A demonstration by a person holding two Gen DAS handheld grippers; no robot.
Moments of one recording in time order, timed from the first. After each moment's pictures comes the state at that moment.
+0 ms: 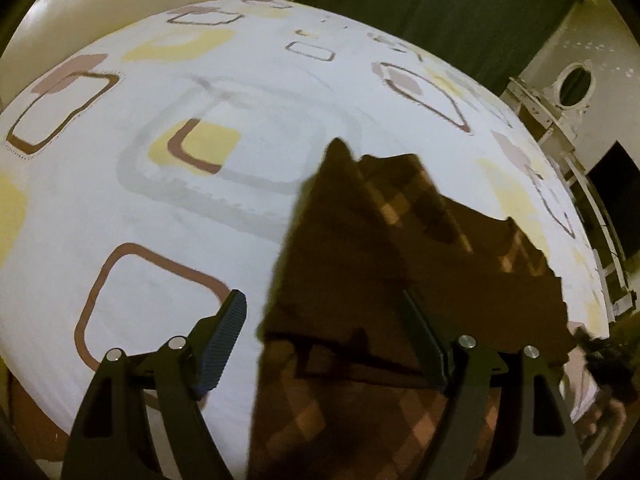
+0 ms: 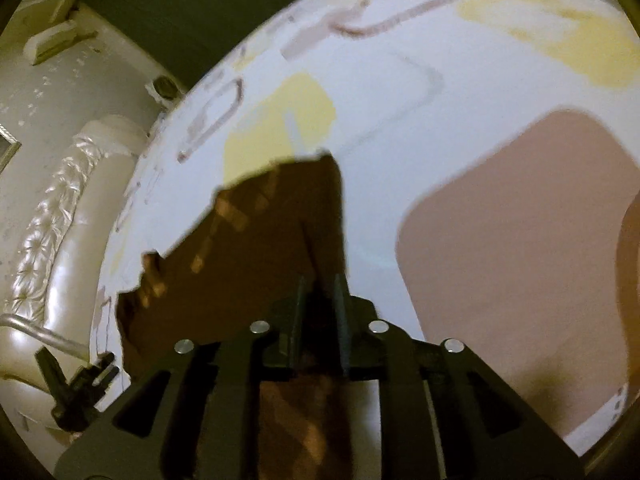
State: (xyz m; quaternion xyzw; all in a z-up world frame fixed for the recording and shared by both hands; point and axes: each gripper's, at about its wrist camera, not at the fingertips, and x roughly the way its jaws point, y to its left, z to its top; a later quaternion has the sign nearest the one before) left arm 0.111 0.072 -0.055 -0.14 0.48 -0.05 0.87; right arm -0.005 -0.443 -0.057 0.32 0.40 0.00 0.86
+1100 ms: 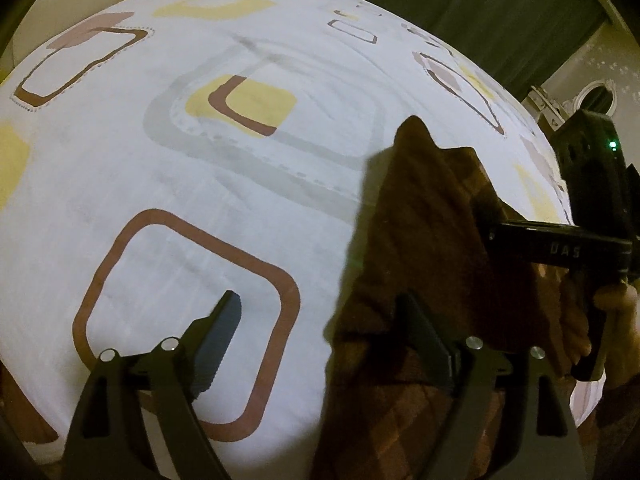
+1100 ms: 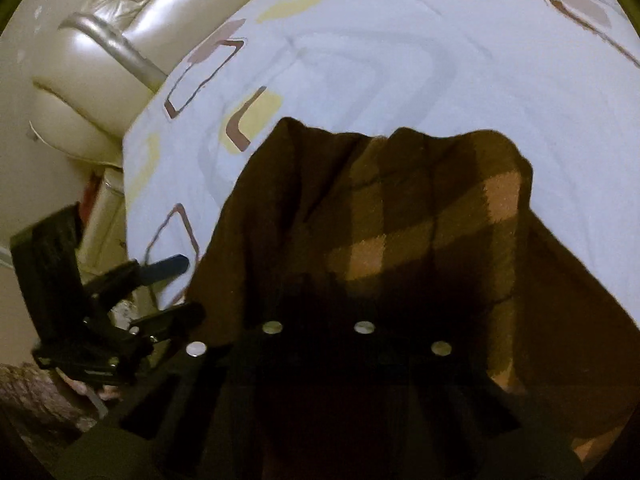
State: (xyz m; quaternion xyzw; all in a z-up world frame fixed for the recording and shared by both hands) left arm 0.113 0.107 -0.086 -0.17 0.50 -0.03 0.85; right arm 0.184 -0.101 -0.084 -0.03 0.57 0.40 0.72
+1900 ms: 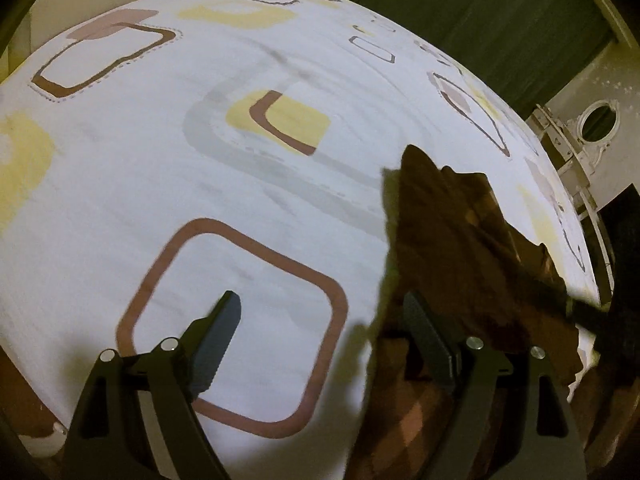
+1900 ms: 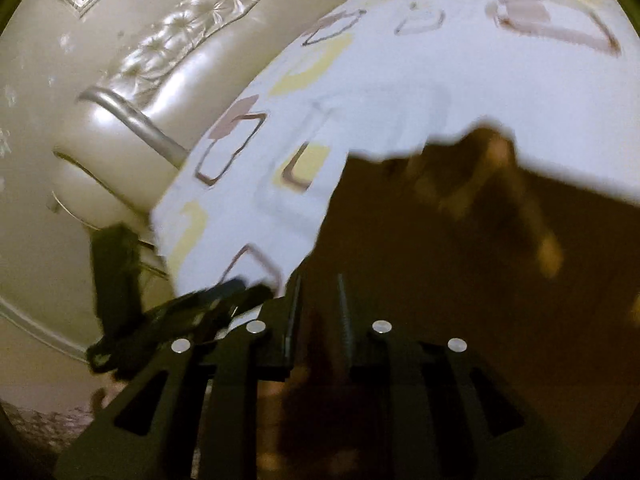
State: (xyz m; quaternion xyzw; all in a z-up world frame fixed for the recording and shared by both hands) left arm 0.105 0.139 -0.077 -0.19 0.48 -0.02 0.85; right arm 0.103 -0.136 -0.051 0.14 0.50 0.38 0.77
